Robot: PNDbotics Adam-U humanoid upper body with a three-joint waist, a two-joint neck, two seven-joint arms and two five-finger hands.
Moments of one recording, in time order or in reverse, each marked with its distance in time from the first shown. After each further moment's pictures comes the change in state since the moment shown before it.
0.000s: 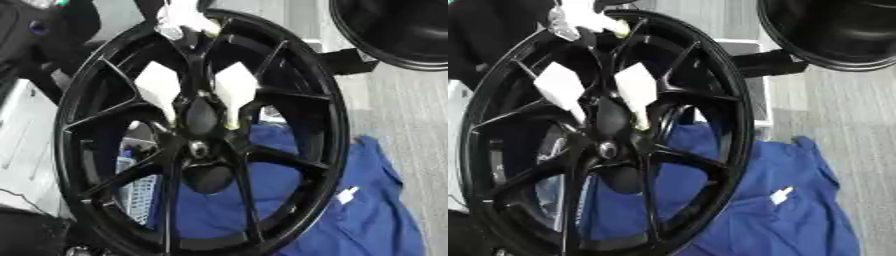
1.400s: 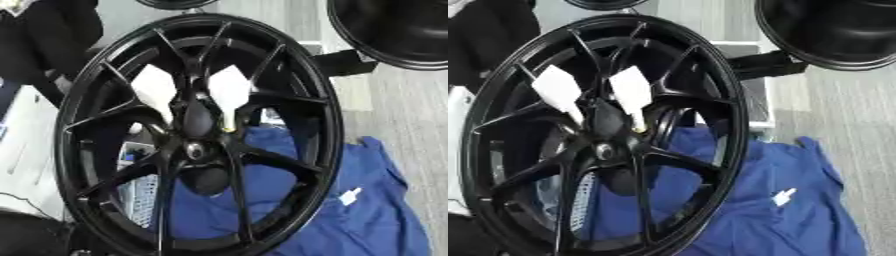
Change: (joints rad) left arm 0.227 0.266 0.502 0.384 -0.077 0.108 0.153; right arm 0.042 -0.010 -0.032 0.000 0.022 -0.009 -0.039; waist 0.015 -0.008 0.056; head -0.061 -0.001
